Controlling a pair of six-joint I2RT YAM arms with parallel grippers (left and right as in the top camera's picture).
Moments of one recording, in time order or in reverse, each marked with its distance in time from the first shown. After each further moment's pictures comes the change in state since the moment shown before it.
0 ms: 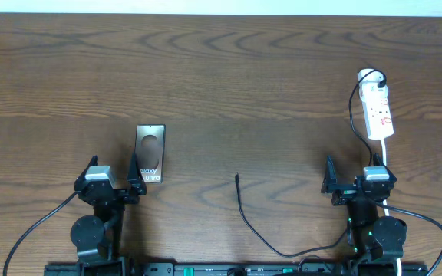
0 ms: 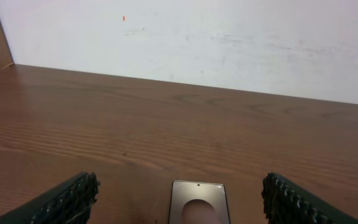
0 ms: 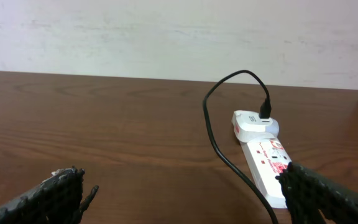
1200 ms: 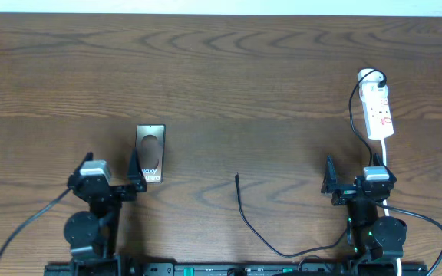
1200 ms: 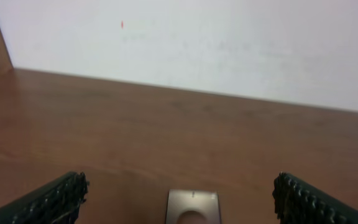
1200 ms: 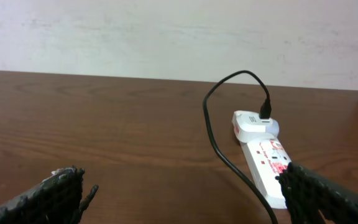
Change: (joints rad) left arm 0.000 0.129 0.126 -0.002 0.003 -0.017; right arm 0.000 0.000 0.000 0.000 0.001 0.000
